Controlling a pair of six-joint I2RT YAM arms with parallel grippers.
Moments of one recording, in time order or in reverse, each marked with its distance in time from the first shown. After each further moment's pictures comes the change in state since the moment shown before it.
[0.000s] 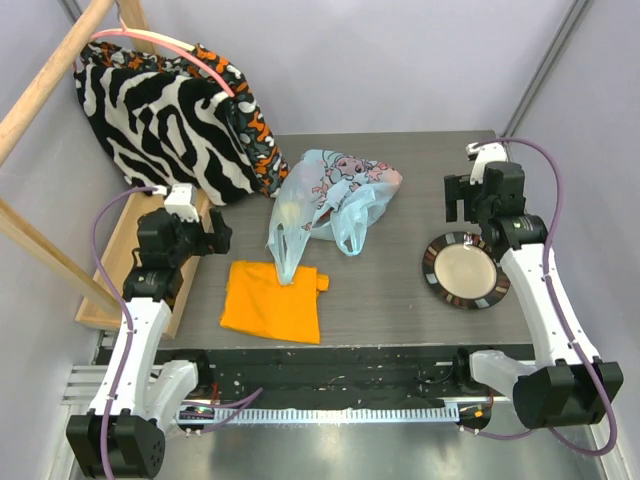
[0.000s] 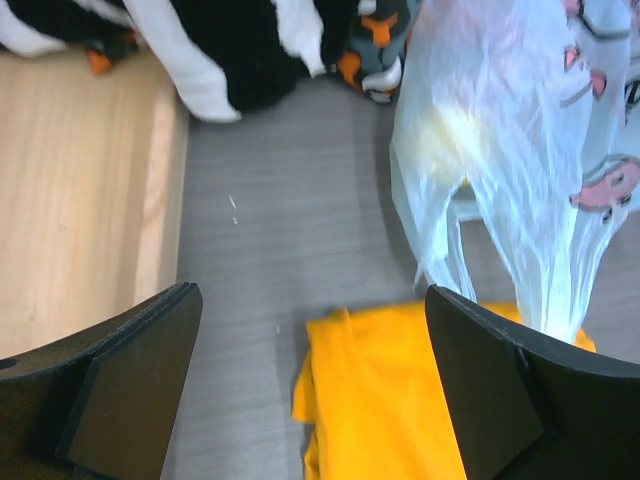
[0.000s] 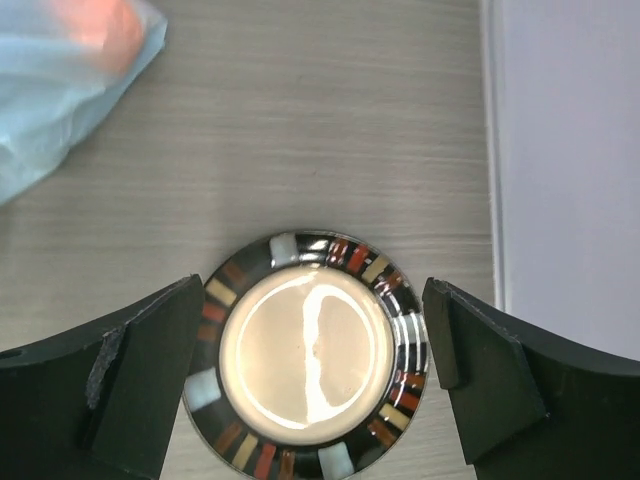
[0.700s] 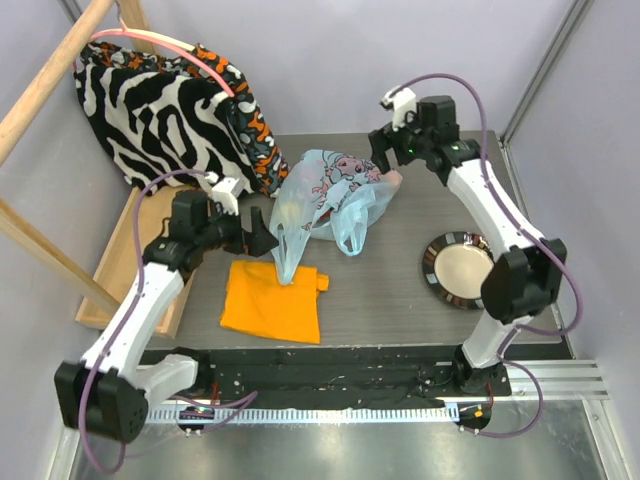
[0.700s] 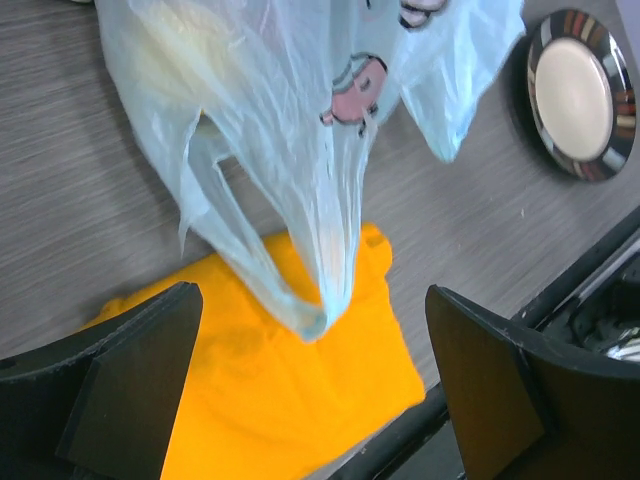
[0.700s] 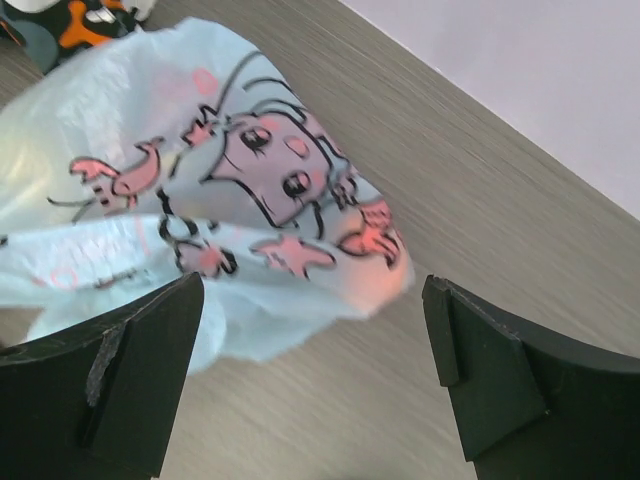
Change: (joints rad) left arm -0.220 0.189 0.171 -0.189 0.281 -0.089; right arm 0.198 0.600 0.560 0.062 -0.423 -0.168
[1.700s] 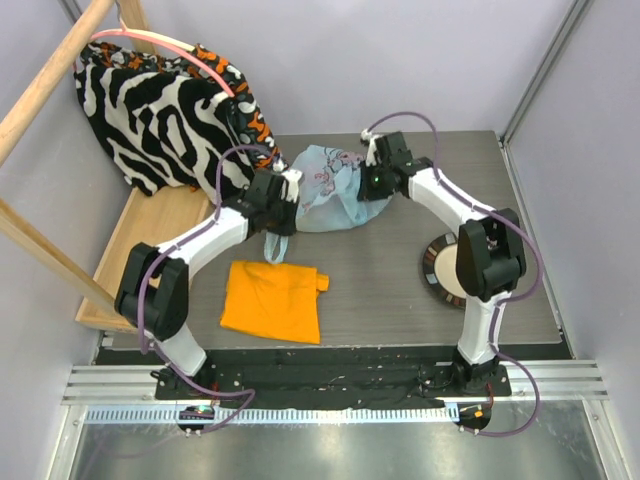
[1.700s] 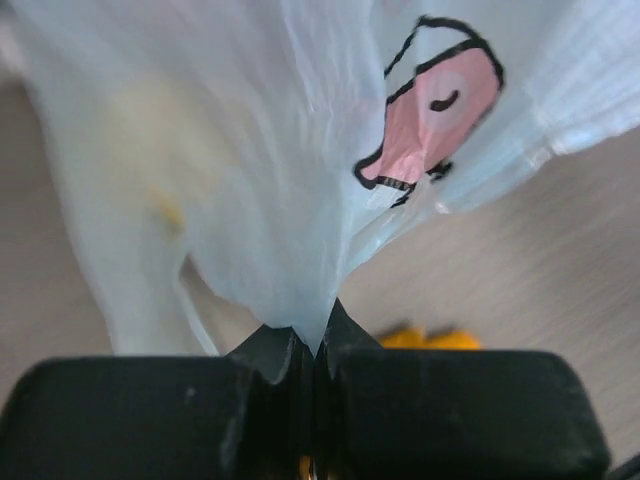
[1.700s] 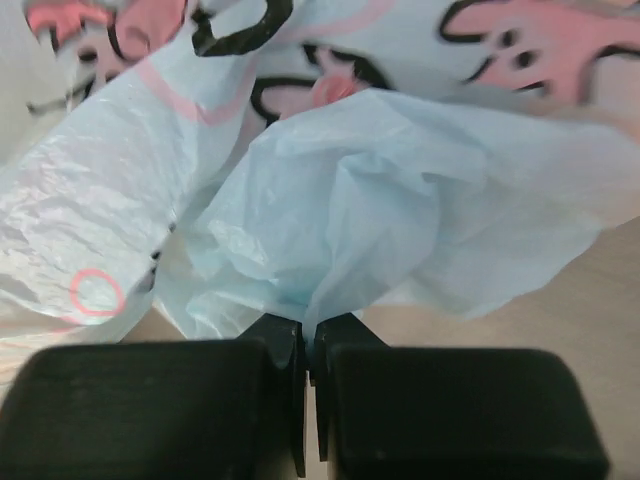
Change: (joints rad) left arm -0.259 0.625 0.264 0.106 -0.357 0.032; right arm 0.125 0.226 -0.102 -0.029 0.055 0.463
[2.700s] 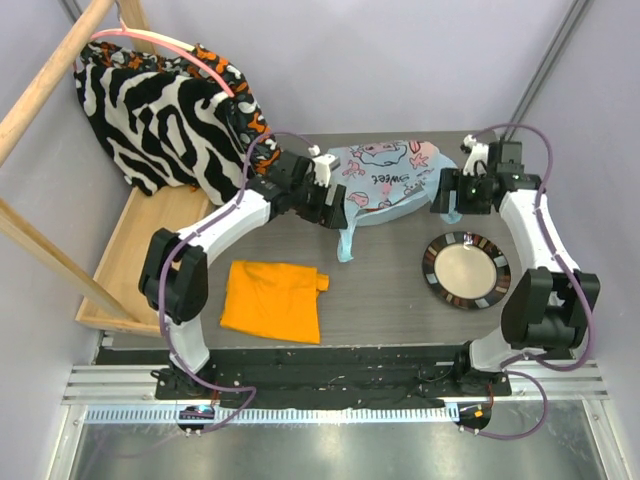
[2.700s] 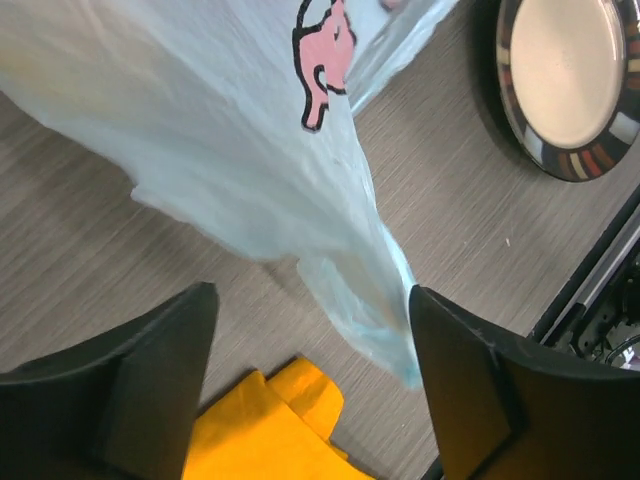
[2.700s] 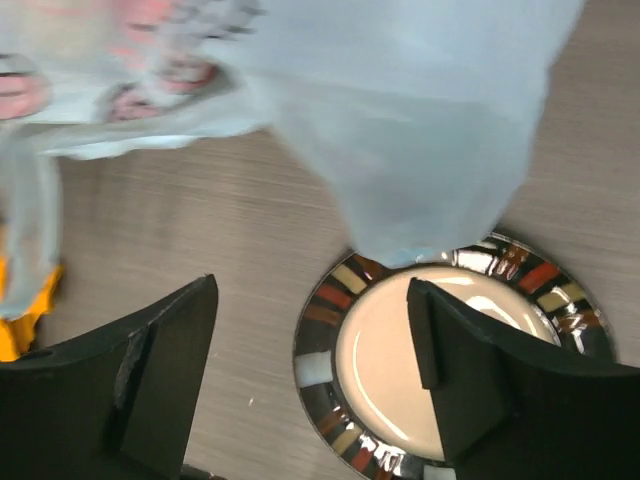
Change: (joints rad) left arm -0.084 0.183 0.320 -0.060 0.301 -0.040; right arm -0.484 -0.393 -0.282 -0.174 -0.131 -0.204
